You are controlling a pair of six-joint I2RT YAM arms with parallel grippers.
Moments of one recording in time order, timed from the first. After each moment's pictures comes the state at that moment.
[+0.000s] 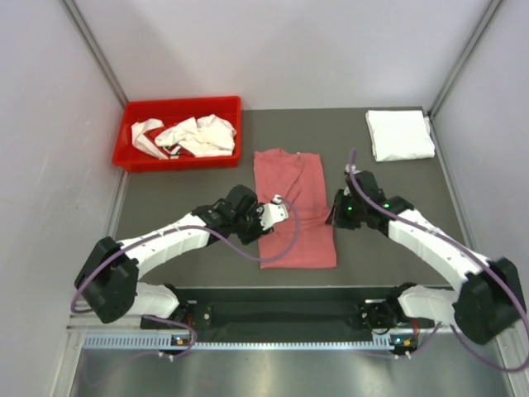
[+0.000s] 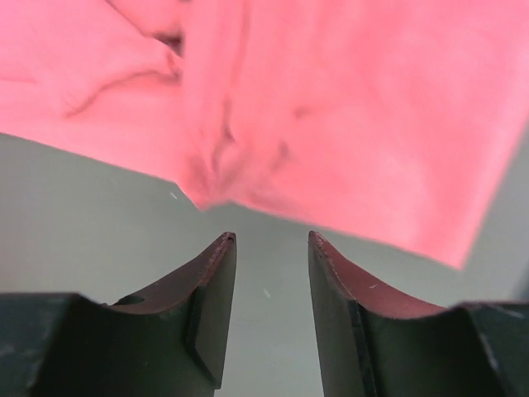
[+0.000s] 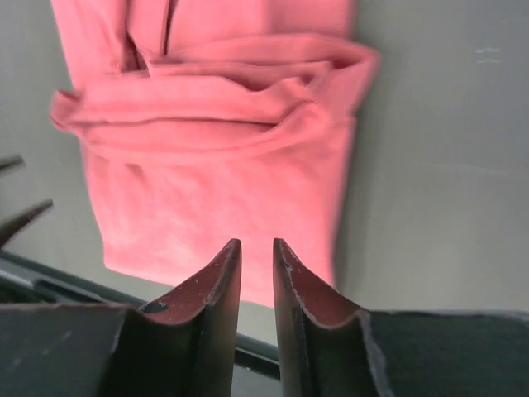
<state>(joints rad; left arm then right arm) -0.75 1.33 0.81 -0.38 0.18 0.50 0.49 1.14 0.80 -0.55 -0.07 0.62</state>
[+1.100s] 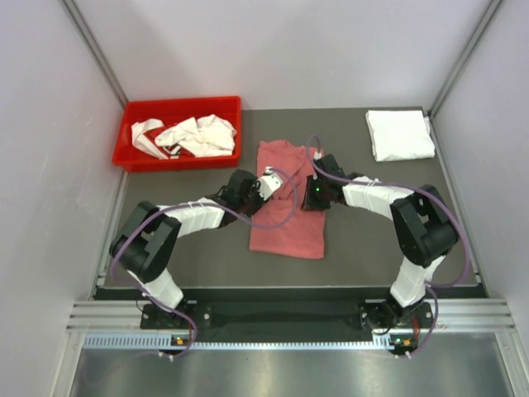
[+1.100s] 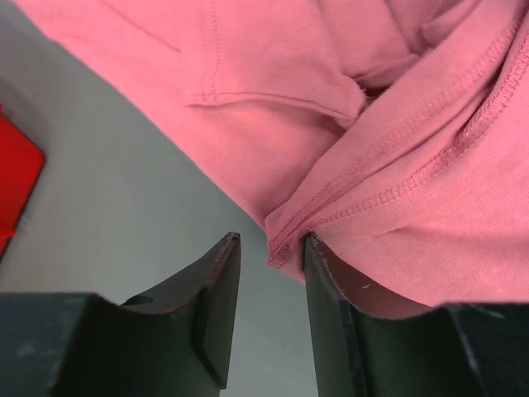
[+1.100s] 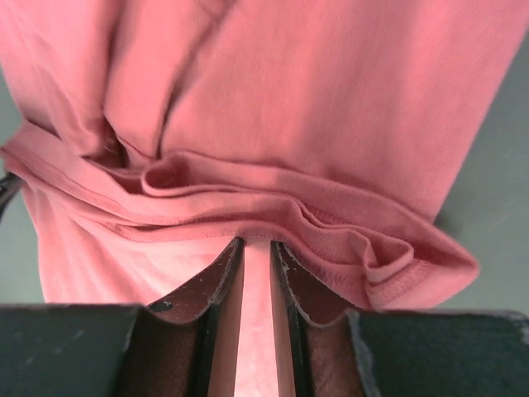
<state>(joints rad) -0.59 1.66 0.84 0.11 0.01 0.42 0.52 1.76 1.05 -0.28 -0.12 0.61</state>
